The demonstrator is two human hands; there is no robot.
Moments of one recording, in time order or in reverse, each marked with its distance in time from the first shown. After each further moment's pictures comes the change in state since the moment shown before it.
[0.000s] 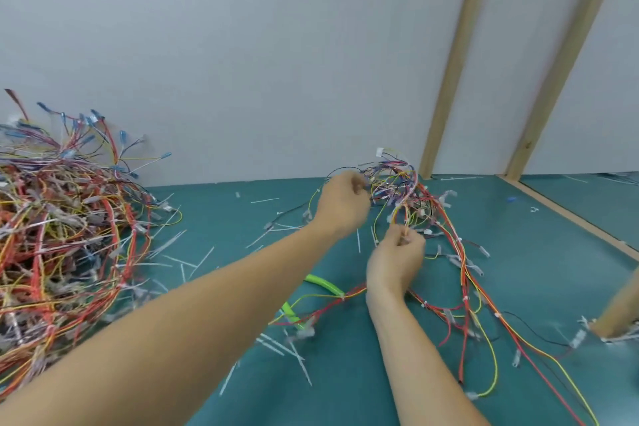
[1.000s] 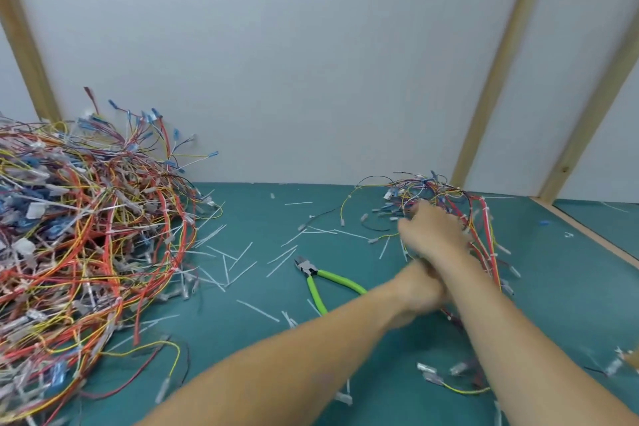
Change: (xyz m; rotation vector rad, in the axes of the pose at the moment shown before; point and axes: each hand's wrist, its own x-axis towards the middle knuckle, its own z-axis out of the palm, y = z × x) left_hand -0.087 -0.010 0.039 -0.323 -0.536 -0.148; right_hand 0.025 -0.079 -0.001 -1.227 -0.471 -0.389
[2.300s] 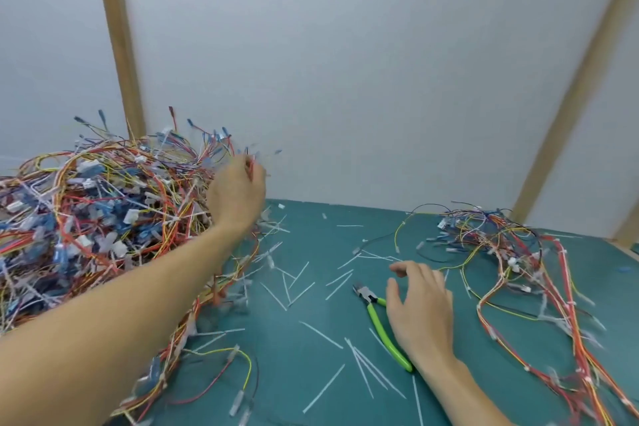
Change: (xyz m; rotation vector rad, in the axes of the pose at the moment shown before) left_hand -0.108 -0.016 -0.305 0.668 1.419 0.159; right_hand -0.075 -0.040 0.111 0.239 0.266 -0.408
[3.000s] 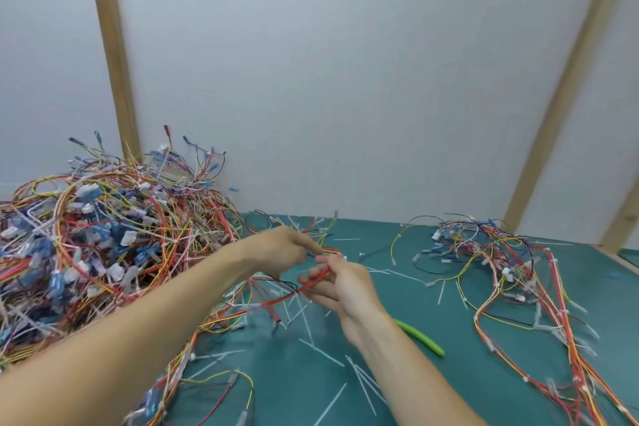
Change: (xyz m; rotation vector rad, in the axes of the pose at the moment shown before) left_hand -0.033 0.034 -0.020 -0.034 -1.170 0.031; right_hand 0.018 -0.126 -0.002 1.249 -0.521 0.606
